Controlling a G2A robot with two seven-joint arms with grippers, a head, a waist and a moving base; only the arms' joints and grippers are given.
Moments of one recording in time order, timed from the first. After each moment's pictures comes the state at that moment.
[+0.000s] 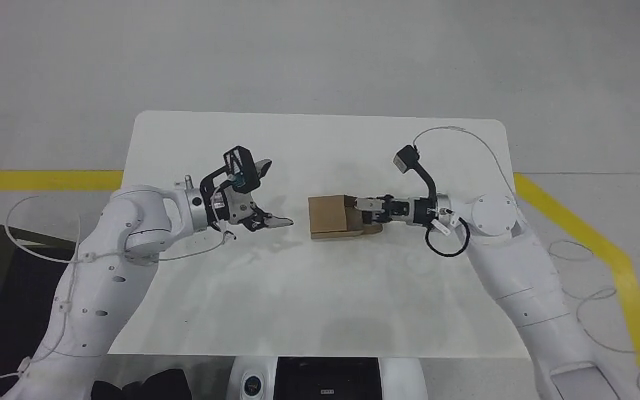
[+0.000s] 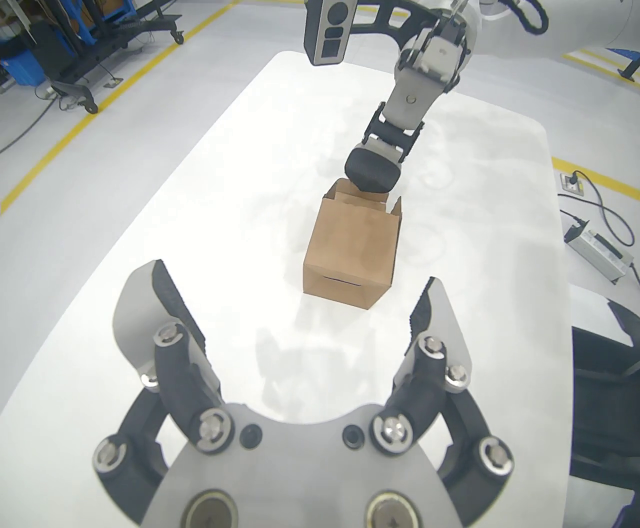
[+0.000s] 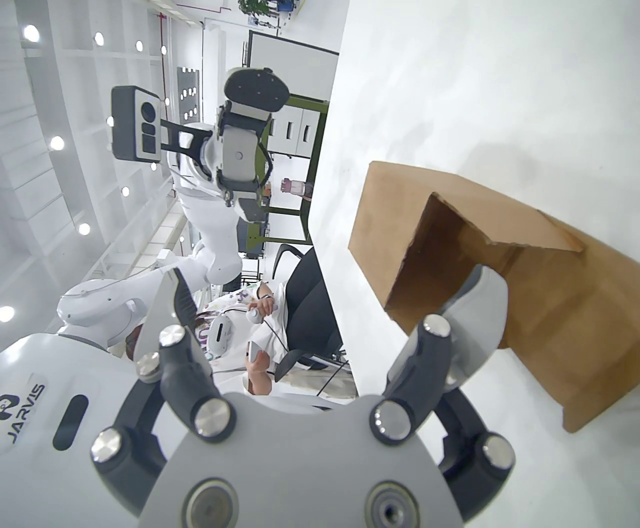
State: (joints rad) left arm 1.08 -0.95 -1.28 -1.72 0.94 -0.87 -0.43; right arm -0.91 -1.14 1.13 -1.31 0.32 -0.33 1.17
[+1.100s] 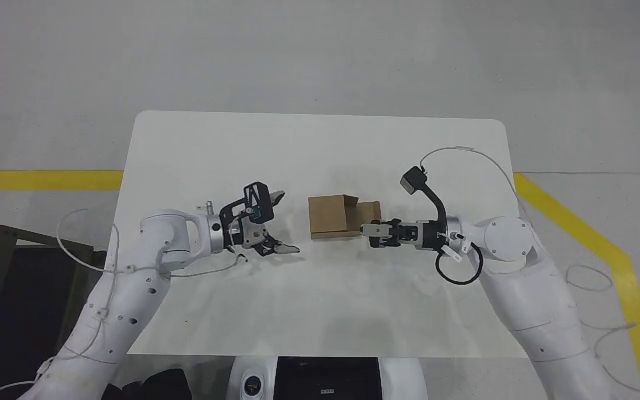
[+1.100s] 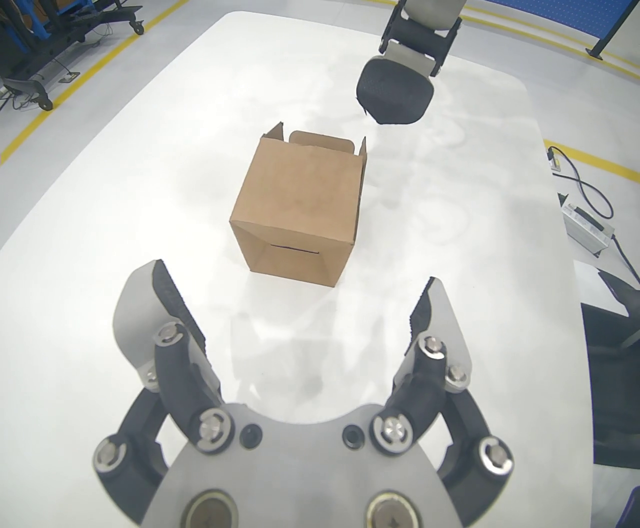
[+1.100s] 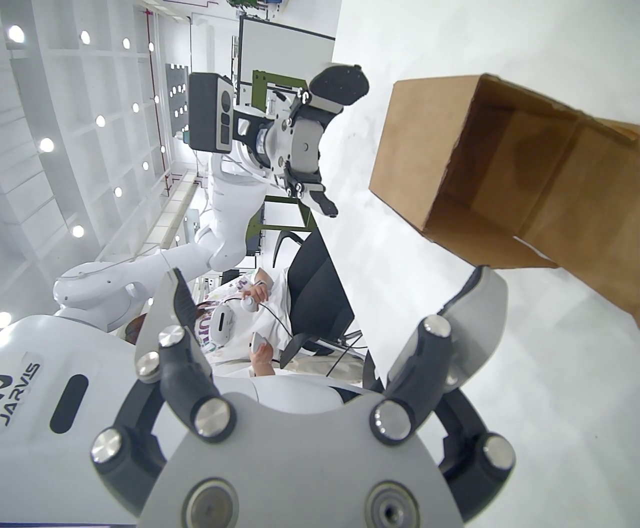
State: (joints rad) left arm 1.12 -0.96 -1.16 -1.58 1.17 -0.92 -0.16; right arm -1.09 -1.10 1.21 -1.53 0.28 -0.23 1.18
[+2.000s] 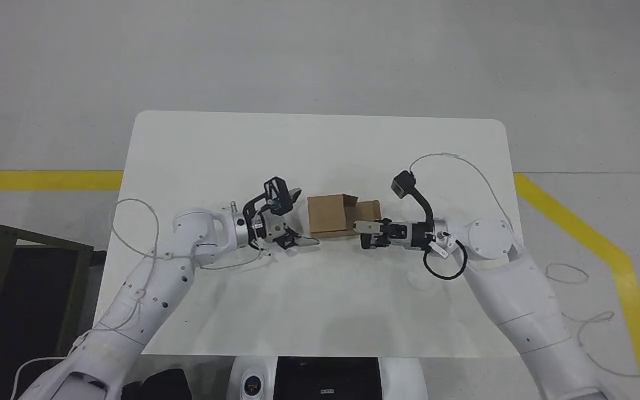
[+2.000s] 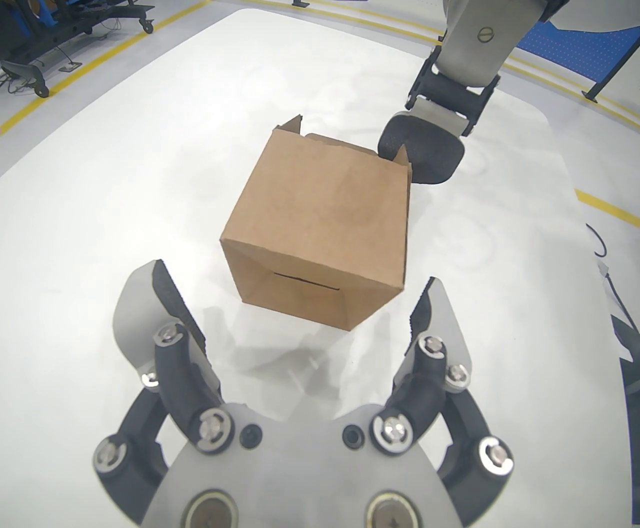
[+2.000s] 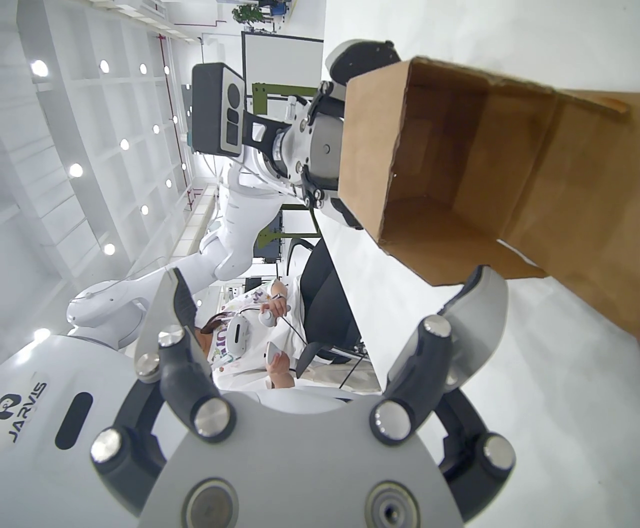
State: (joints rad) left arm 0.98 -1.04 -0.97 -1.36 1.16 -0.82 -0.04; right arm -1.01 -1.12 1.10 -1.35 0.35 -0.29 1.15
